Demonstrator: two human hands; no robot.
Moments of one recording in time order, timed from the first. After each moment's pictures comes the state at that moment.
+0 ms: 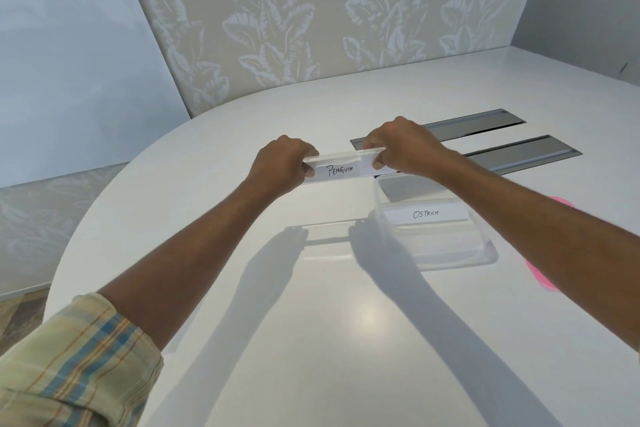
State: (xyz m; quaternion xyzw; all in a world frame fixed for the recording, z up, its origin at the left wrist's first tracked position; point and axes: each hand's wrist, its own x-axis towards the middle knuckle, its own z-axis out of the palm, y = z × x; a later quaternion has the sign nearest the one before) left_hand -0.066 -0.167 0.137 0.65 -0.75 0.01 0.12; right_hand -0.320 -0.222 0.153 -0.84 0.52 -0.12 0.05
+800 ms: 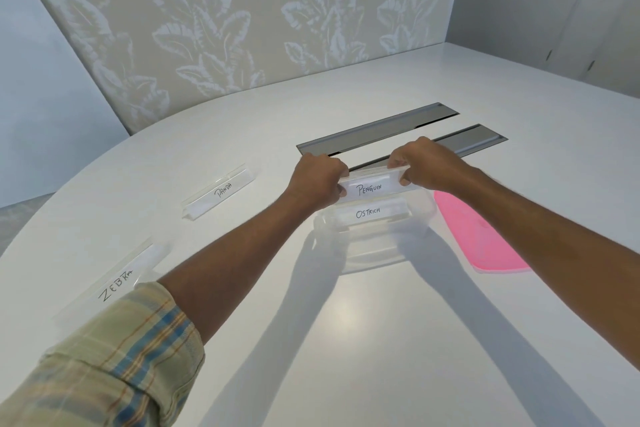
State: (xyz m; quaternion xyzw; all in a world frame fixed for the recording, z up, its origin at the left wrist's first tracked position) left_hand -0.236 -0.216 0.094 0.54 -0.84 0.09 0.06; right_hand -0.485 -0.221 0.111 -0.79 0.61 -0.09 0.07
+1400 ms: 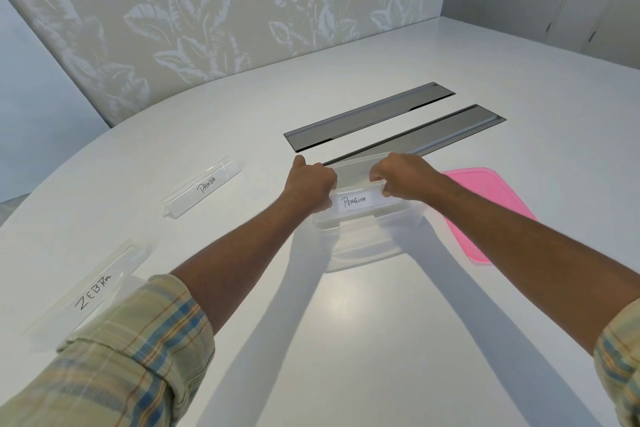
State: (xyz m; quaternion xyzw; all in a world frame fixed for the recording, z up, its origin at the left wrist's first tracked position) left_hand -0.250 -0.243 0.045 0.54 -0.83 0.10 -0.09; right_hand -0.474 -0.245 0.047 -0.82 0.57 0.02 0.01
